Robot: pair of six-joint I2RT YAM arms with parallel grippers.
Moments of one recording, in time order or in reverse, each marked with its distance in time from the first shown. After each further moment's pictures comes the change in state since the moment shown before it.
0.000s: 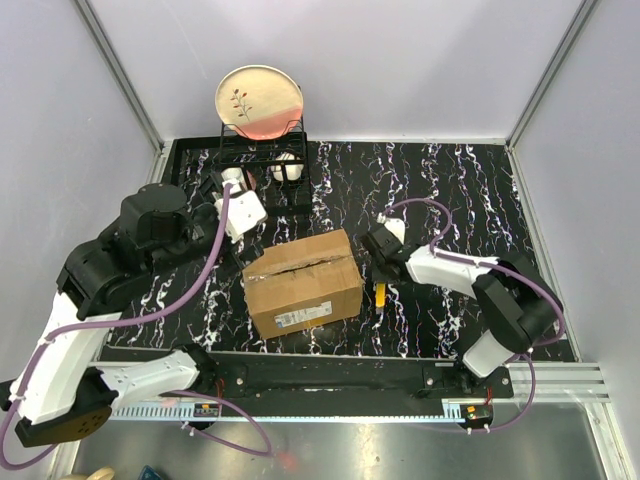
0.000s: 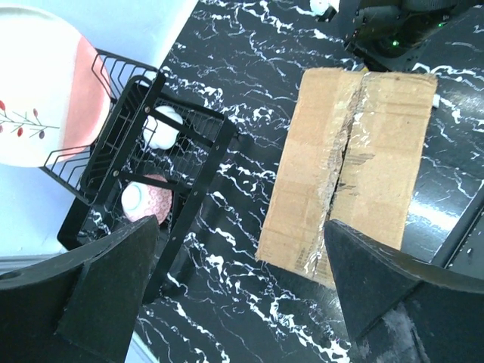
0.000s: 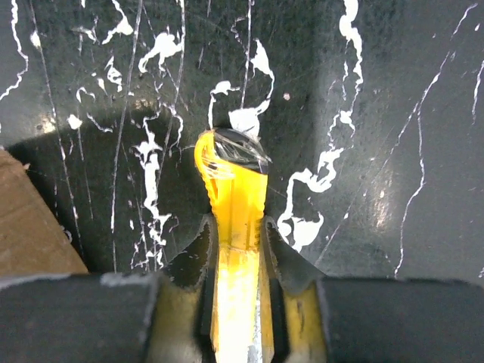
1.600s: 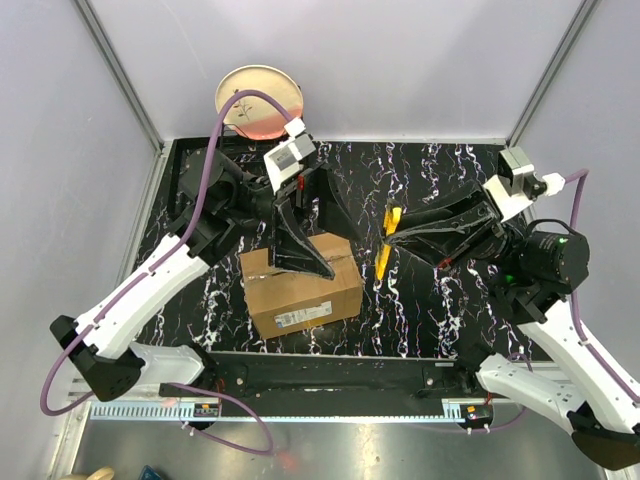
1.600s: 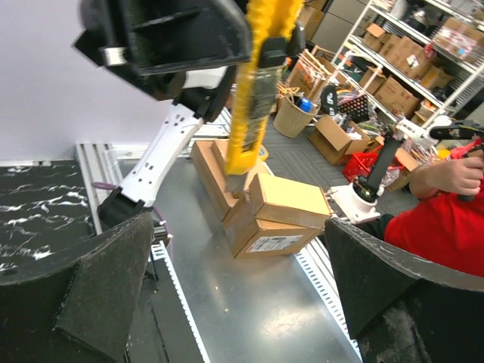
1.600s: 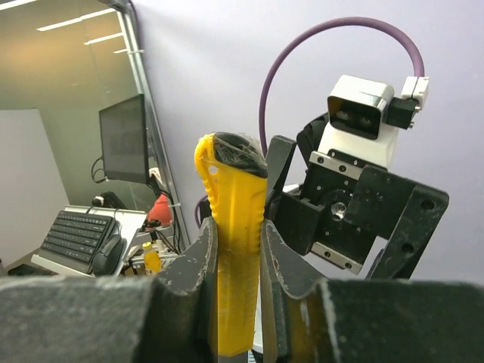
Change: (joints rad) left arm 0.017 0.278 -0.193 1.336 1.257 -1.291; right arm -0.001 -0.779 0.249 0.913 -1.006 0.156
